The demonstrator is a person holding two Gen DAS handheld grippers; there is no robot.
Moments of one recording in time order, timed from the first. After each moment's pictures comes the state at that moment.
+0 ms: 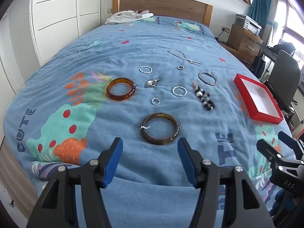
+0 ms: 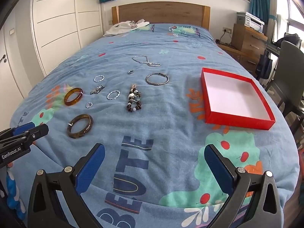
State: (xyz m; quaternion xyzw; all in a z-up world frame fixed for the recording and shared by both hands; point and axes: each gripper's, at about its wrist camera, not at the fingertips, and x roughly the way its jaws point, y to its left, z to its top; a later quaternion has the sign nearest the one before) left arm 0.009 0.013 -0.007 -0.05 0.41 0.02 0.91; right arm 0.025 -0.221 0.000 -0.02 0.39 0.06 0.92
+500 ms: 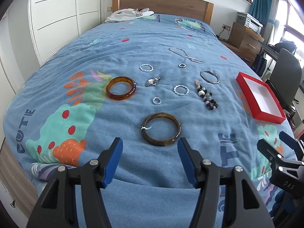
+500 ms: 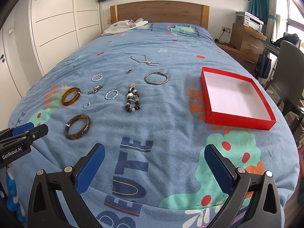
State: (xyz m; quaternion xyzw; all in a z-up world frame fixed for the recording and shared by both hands) left arm 0.019 0.014 -0.011 -0.05 0.42 0.01 0.91; right arm 0.032 -0.216 -0.006 -0.02 0.39 0.05 0.92
